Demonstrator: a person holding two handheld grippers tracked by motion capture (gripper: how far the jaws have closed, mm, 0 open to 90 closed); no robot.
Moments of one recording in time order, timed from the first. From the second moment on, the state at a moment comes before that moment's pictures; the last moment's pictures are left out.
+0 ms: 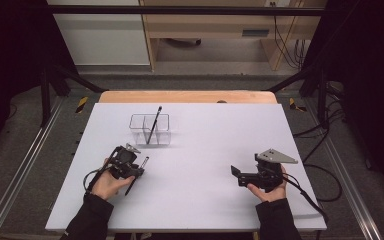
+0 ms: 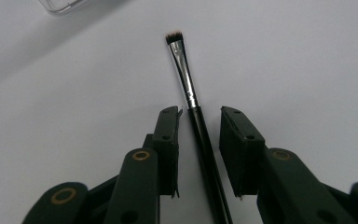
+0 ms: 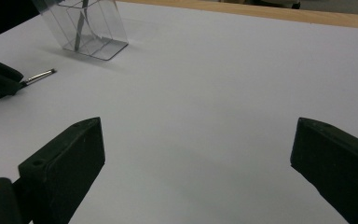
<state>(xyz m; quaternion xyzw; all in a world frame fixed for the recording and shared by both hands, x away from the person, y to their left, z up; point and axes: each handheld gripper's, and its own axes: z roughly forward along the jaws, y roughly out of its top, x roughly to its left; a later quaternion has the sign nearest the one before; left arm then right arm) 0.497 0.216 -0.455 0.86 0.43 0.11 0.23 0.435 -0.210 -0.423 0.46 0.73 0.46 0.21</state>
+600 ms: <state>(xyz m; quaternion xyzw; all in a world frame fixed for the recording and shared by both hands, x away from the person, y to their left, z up) 0.497 0.213 -0.454 0.87 0.43 0.10 0.22 0.435 -0.209 -0.423 0.46 0.73 0.46 0.21</state>
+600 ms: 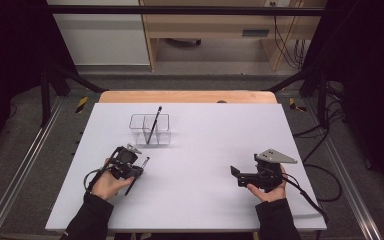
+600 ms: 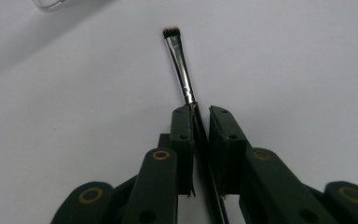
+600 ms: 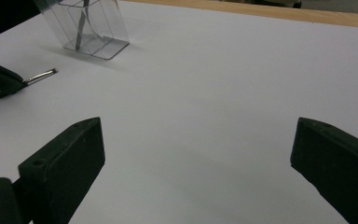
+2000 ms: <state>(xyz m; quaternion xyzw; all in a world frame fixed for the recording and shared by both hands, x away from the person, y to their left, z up) 0.512 0.199 -0.445 0.92 0.36 0.06 0.13 0.435 -0.209 -0.421 0.46 0.73 0.46 0.21</state>
